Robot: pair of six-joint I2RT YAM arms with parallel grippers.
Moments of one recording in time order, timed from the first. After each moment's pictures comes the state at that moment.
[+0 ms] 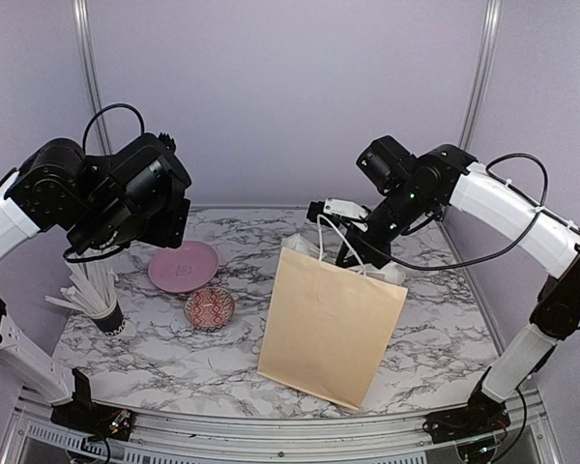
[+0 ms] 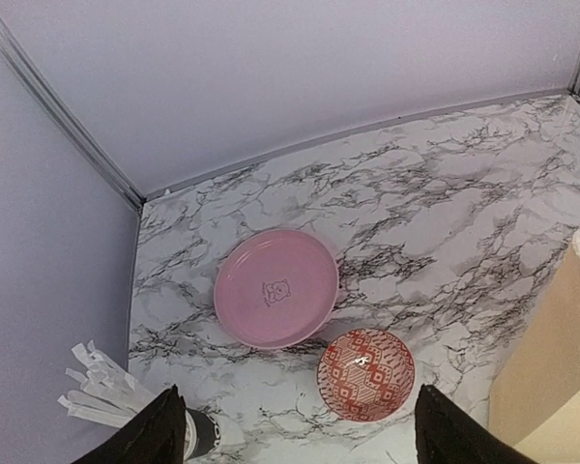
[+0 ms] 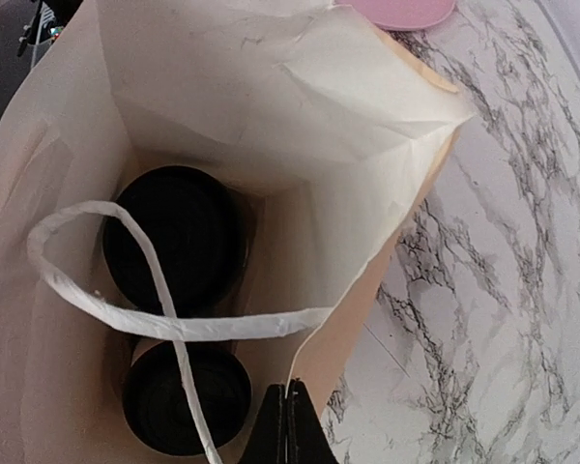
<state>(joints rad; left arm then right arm) -1.19 1.44 1.80 -1.40 -0.90 -0.65 0.75 1.61 1.71 -1.21 -0.35 -0.52</state>
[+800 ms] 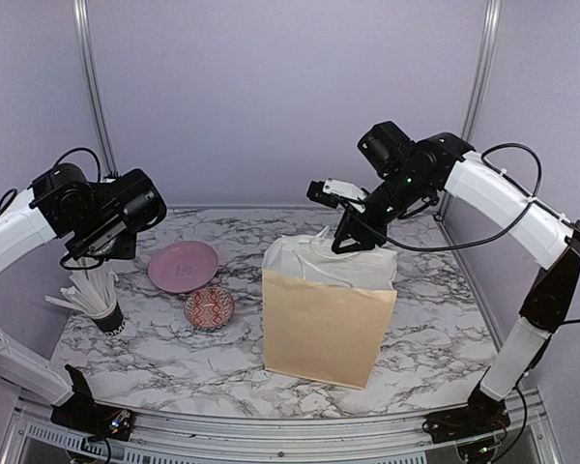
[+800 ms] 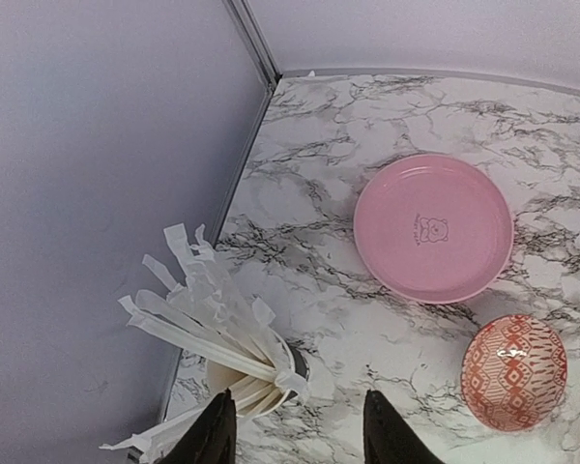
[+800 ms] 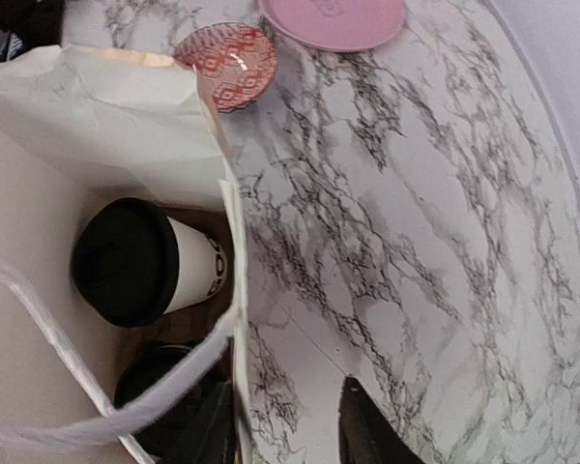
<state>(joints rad) -0.86 1.30 1.48 -1.50 -0.87 -0.88 0.69 1.70 1.85 -1.21 -0.33 -0.54</state>
